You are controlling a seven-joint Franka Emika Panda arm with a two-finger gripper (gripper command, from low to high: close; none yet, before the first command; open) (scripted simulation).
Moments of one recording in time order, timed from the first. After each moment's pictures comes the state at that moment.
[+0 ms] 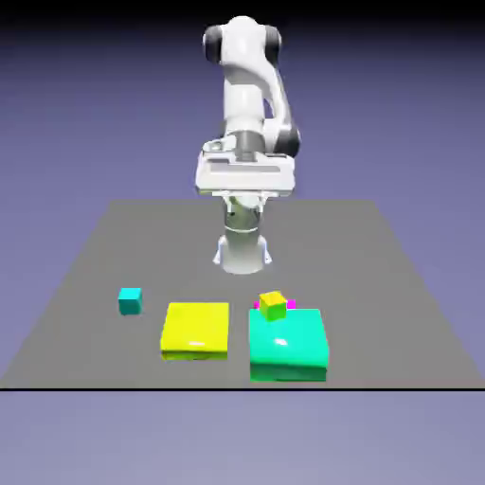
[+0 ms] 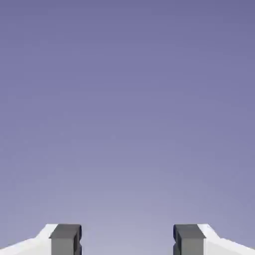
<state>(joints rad) 0.01 -0.59 -0.04 -2.81 -0.02 3.03 0.72</state>
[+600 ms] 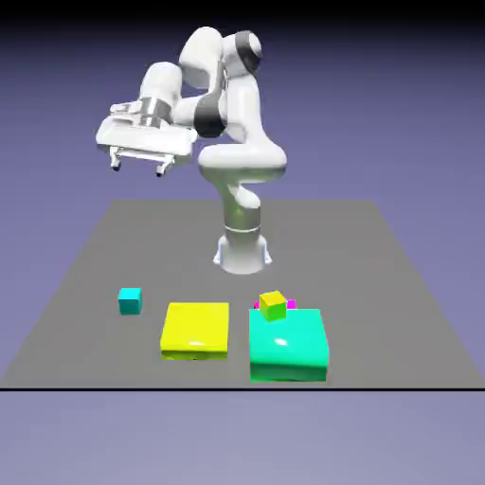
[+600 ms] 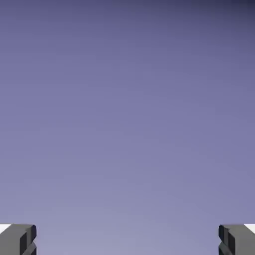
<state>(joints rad) 0.01 -0.87 -0.70 -2.79 -0.30 2.97 0.34</state>
